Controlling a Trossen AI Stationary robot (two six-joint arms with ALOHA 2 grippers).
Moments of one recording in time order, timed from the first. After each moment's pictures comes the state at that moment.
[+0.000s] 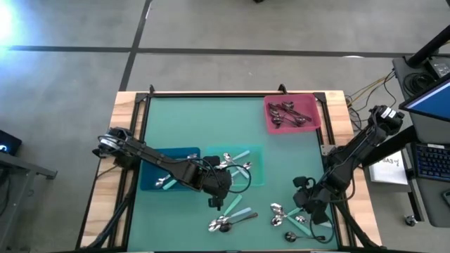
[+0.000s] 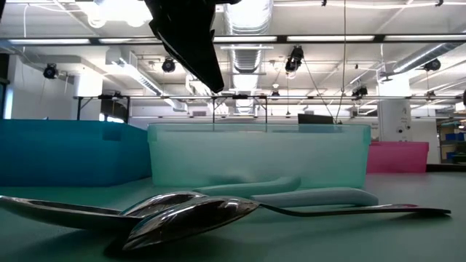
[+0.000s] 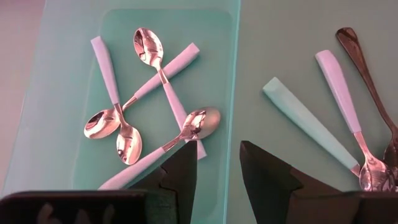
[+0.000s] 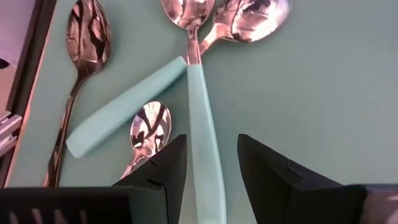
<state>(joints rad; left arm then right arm) -0.36 1.85 1.45 -0.71 -0.33 -0.38 0.86 1.23 0.57 -0.43 0.00 0.58</state>
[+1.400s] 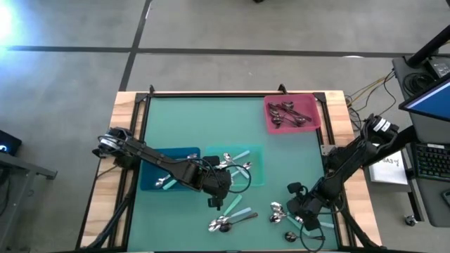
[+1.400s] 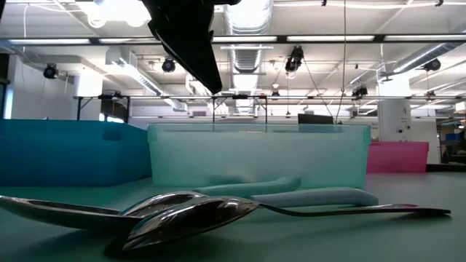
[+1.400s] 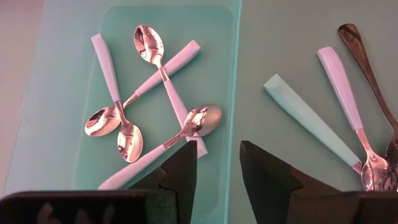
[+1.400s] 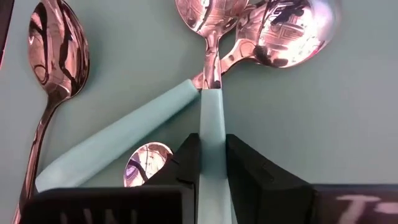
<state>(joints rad) -0.36 1.85 1.45 -0.72 -0.33 -0.38 0.86 1.53 0.63 -0.32 0.01 0.59</state>
